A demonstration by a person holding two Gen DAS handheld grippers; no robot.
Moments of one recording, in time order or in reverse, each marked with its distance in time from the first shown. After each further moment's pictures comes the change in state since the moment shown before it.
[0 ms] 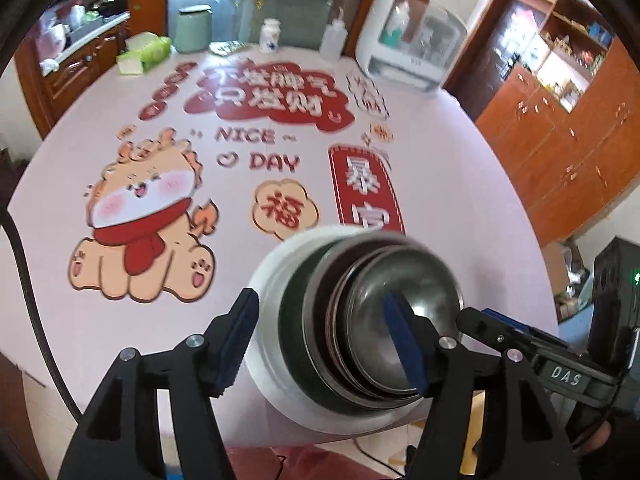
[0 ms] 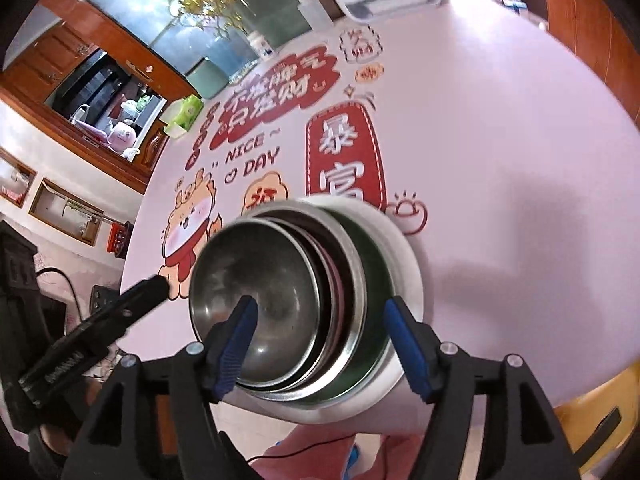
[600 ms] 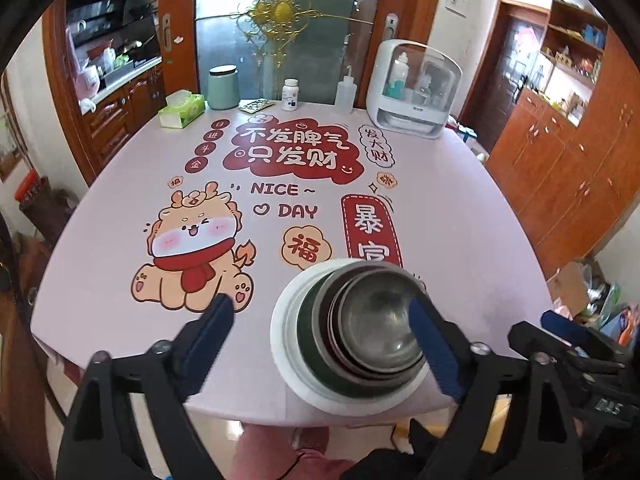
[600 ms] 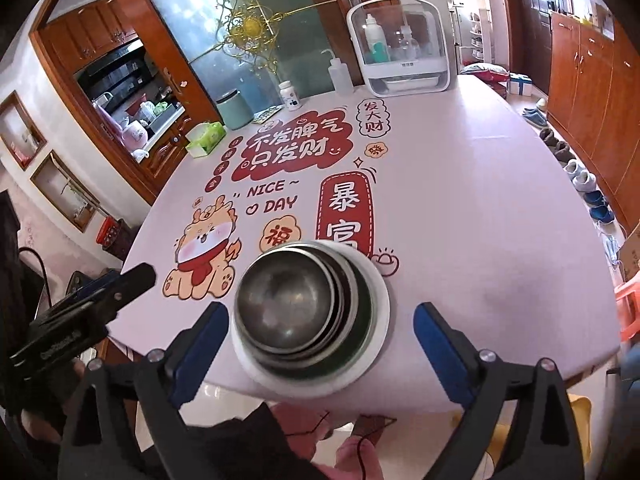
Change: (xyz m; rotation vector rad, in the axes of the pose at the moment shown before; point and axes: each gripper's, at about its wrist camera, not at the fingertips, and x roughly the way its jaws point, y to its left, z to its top) left arm -0.090 -0.031 -0.015 0.047 -0.148 0.129; right arm -0.102 0.040 -0.017 -0.144 -0.142 -0.073
